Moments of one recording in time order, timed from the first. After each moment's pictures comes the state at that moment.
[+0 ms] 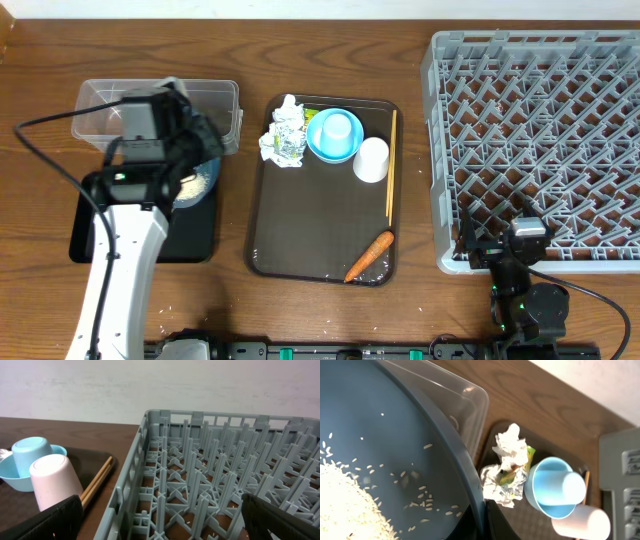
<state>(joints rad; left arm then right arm) 0.06 1.28 1.09 -0.61 0.20 -0.43 0.06 0.01 0.01 -0.07 -0.02 -0.01</state>
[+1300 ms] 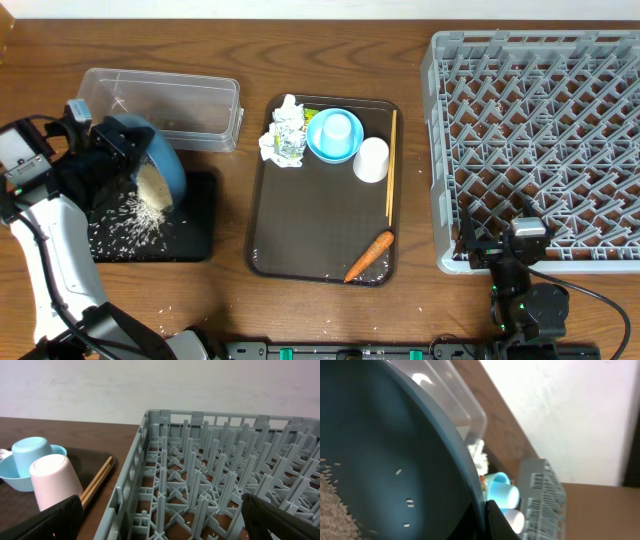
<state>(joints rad) 0.61 1.44 1.09 -0.58 0.94 -0.43 0.06 0.01 0.01 -0.07 -0.02 -0.01</state>
